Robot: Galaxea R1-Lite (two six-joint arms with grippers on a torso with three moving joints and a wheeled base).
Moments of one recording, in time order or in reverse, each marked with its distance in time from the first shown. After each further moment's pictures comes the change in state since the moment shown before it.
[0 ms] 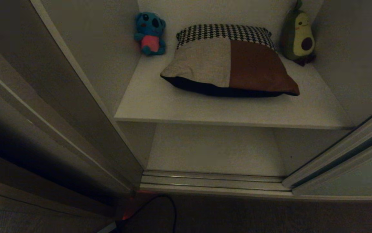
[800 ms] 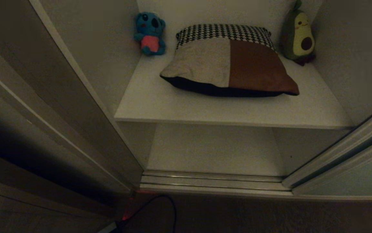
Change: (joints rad) left arm 0.000 0.001 0.000 0.001 0.000 0.000; right arm 0.363 -0.417 0.923 0.044 -0.400 -0.297
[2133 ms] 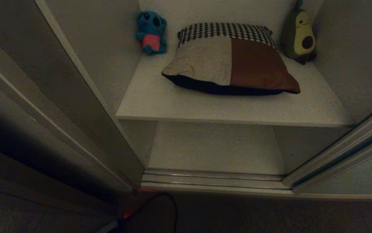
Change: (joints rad) left arm 0.000 0.001 0.001 -0.009 0.027 -0.055; right arm 0.005 -0.054 0.183 -0.196 -0.024 0.106
